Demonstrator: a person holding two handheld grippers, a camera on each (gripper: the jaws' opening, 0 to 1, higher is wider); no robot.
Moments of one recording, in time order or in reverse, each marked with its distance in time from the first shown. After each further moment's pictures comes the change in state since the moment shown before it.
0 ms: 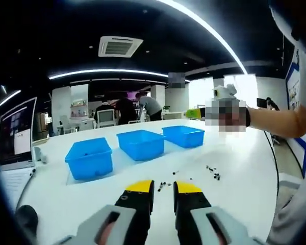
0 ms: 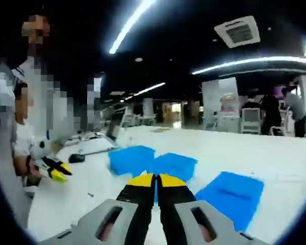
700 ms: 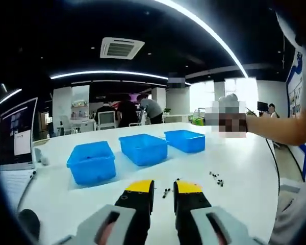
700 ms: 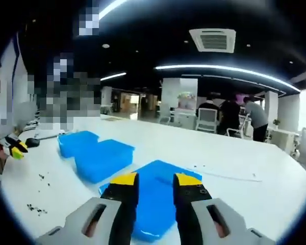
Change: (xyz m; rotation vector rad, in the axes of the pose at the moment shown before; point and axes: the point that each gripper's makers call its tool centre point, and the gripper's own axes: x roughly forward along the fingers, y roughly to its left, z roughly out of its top) left arm -0.004 0.016 0.010 -0.018 -0.026 0.016; right arm -0.011 -0.070 -0.024 -0.001 0.063 -0.239
